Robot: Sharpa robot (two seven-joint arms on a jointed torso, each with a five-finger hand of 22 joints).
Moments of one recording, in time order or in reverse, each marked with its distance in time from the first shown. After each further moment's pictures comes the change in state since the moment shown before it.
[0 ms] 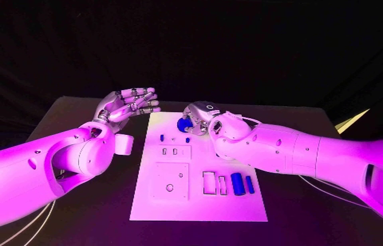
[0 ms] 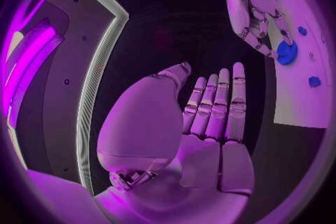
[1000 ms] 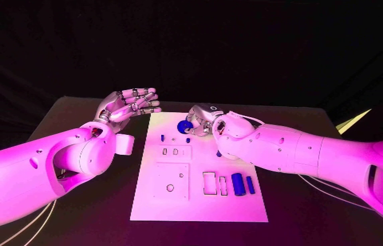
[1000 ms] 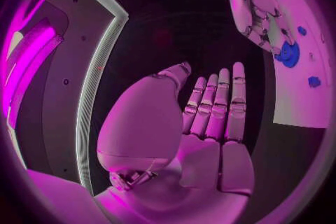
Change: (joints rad) left arm 0.000 0.000 0.000 -0.002 0.000 0.001 -0.004; left_hand 0.000 0.000 0.000 0.000 0.000 0.000 0.000 0.000 0.000 0.000 0.000 0.000 0.000 0.000 0.000 0.000 0.001 0.000 0.000 0.000 0.008 0.000; right arm -0.001 -0.013 -0.001 -0.022 0.061 0.046 0.021; right_hand -0.181 -0.010 -0.014 0.056 0.001 -0.039 0.035 -0.001 0.016 0.000 0.025 -0.021 0.000 0.005 0.030 0.000 0.000 0.000 -0.007 0.026 0.000 0.000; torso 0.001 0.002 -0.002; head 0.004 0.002
